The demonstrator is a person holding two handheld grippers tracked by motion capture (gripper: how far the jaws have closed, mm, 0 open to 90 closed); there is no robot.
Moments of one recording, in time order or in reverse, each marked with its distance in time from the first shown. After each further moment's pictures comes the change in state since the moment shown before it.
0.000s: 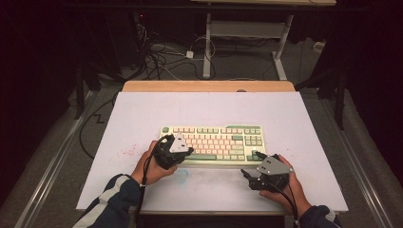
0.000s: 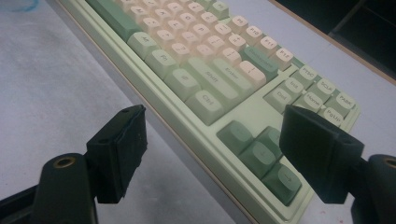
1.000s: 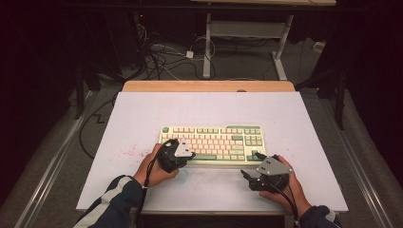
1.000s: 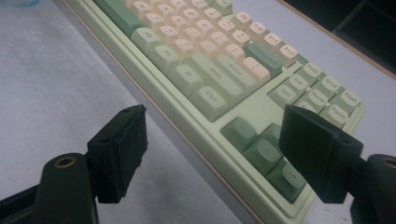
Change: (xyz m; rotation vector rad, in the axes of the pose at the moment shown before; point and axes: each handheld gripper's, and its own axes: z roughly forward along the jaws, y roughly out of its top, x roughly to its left) left arm -0.002 -0.013 0.008 0.055 -0.004 0.026; right arm 0.001 -0.001 0.000 0.010 0.008 -0.003
